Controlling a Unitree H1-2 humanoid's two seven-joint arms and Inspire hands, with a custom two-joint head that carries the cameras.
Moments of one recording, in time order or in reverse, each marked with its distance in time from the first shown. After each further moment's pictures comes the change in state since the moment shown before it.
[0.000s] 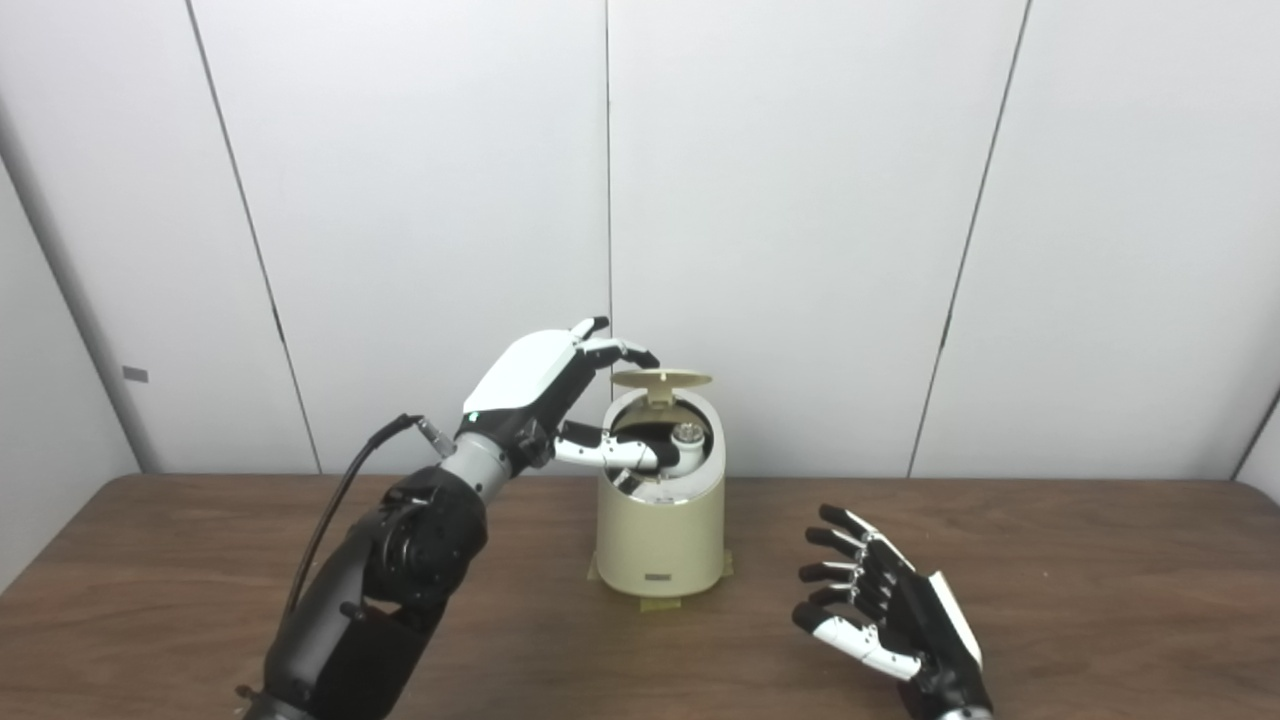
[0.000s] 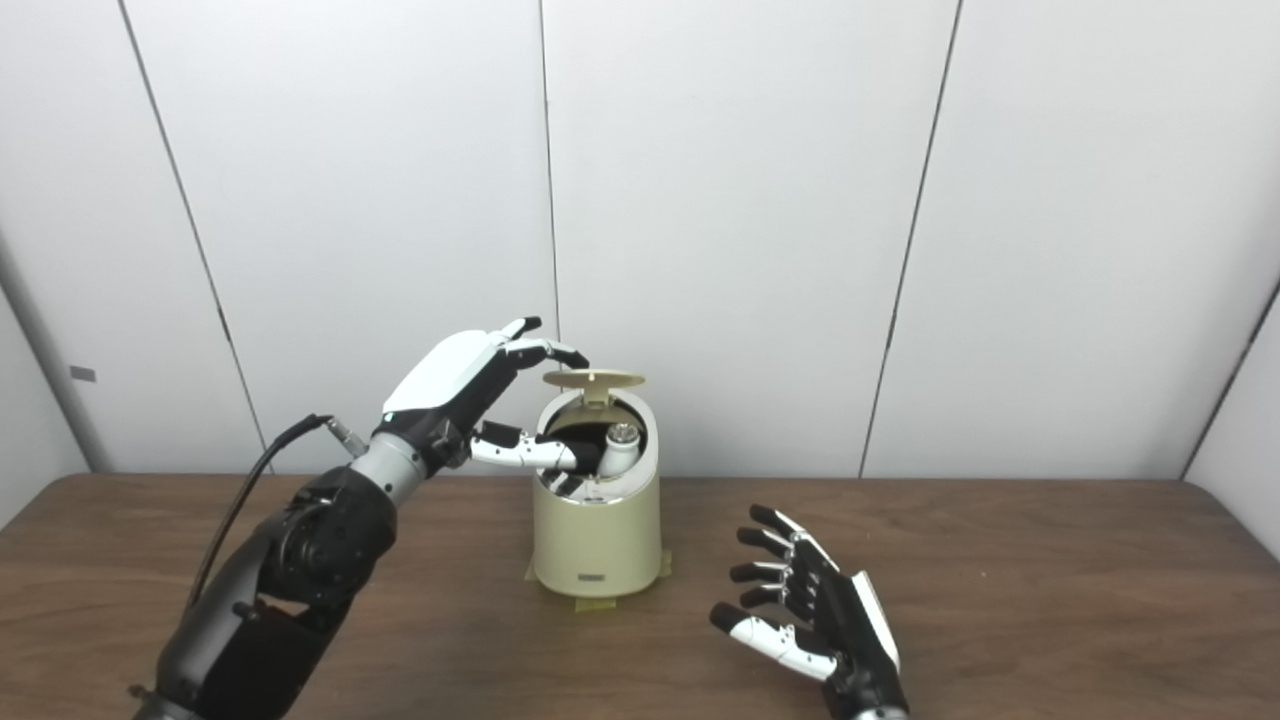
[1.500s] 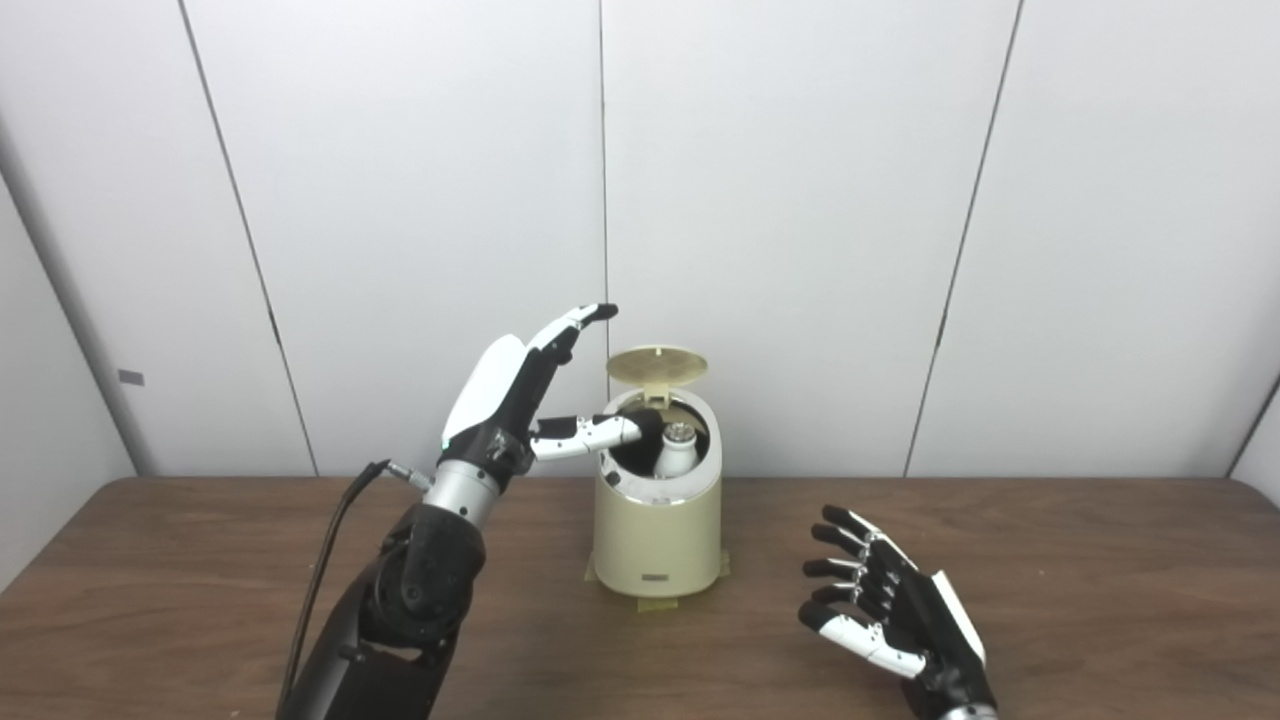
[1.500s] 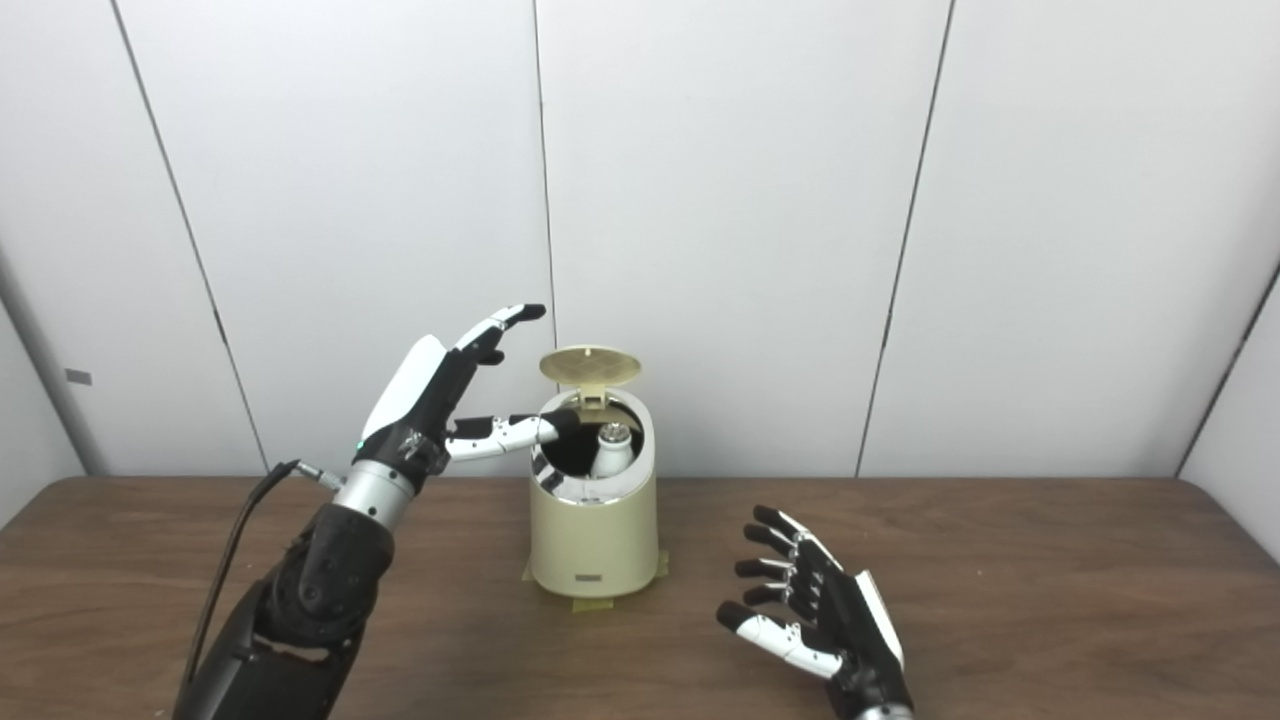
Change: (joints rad) left arm 0.067 -0.100 0.118 0.033 -0.091 -0.011 0.168; right arm -0.008 -0.014 -0.003 0.021 0.027 -0.002 0.016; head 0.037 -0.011
